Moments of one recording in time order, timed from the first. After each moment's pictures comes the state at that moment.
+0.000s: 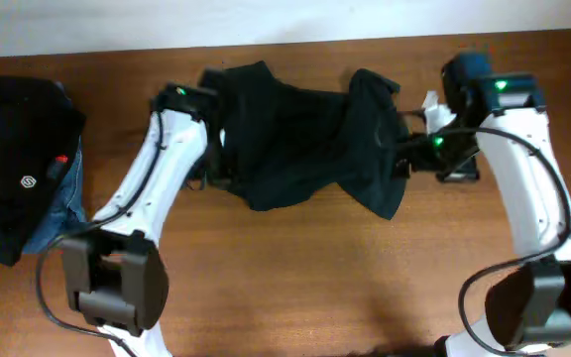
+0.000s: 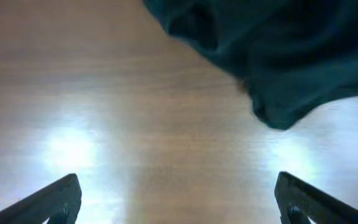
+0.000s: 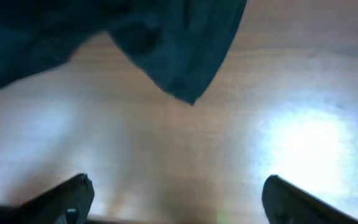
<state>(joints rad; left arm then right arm) -0.32 1.95 1.70 -1.35 -0.06 -0.31 0.01 1.73 1.62 -1.41 -0.18 0.07</state>
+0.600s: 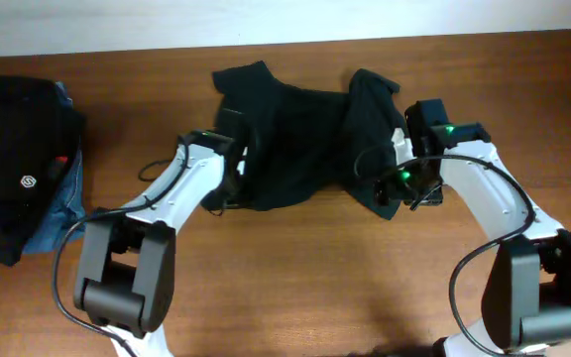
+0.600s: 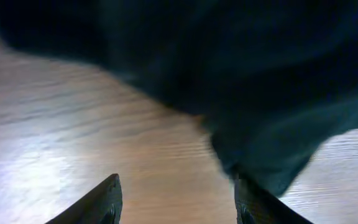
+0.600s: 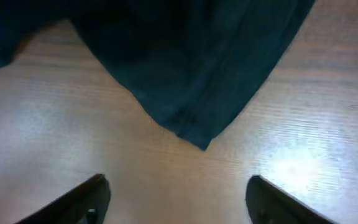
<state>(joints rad) -0.38 1.95 1.37 -0.92 0.05 -0.31 0.08 1.73 1.22 -0.99 -0.17 0.07</state>
